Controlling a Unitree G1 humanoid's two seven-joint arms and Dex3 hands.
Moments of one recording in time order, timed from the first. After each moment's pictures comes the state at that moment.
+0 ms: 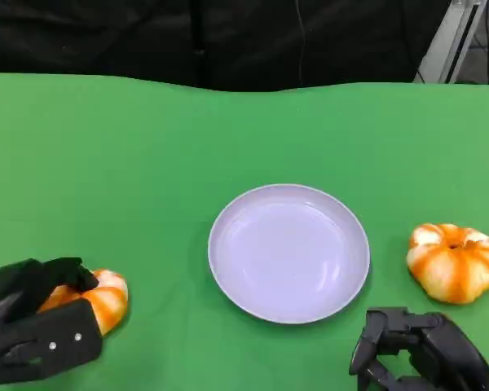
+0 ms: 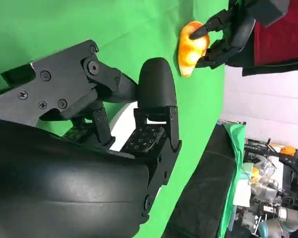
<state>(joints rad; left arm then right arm) -0.18 0.51 -0.24 0.53 0.52 -0.20 -0.03 0.01 -0.09 0.09 0.57 0.11 -0.79 0.51</state>
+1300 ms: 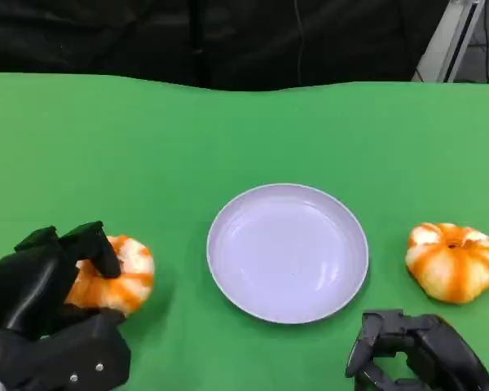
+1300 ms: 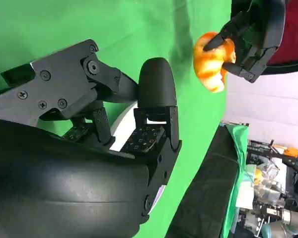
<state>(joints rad) -0.02 0.42 -0.15 0.21 0.55 -0.23 0.20 0.01 -0.09 0.09 0.58 0.10 -0.79 0.51</state>
